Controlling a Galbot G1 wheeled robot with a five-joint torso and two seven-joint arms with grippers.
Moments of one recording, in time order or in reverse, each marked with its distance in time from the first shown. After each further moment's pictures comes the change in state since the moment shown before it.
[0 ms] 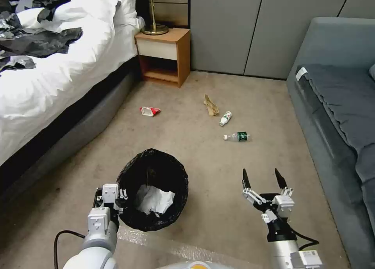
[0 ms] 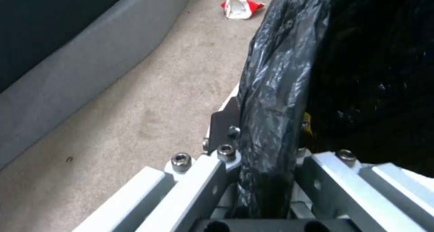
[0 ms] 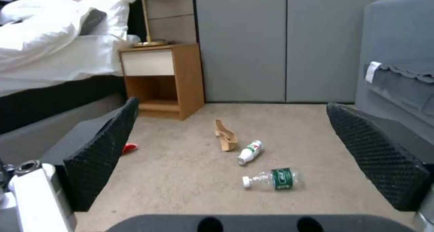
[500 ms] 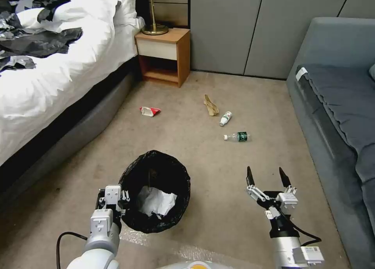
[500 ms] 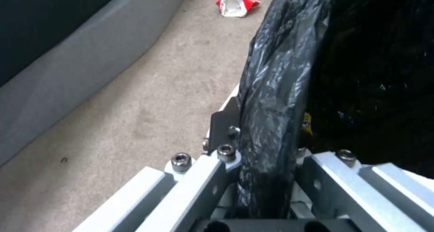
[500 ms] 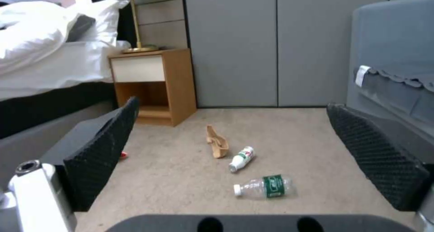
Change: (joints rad) left arm 0.008 -0.008 0.015 0.002 0.020 -0.003 0.006; right arm 0.033 -0.016 0.022 -0.004 0.037 -0.014 0.012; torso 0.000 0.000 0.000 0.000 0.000
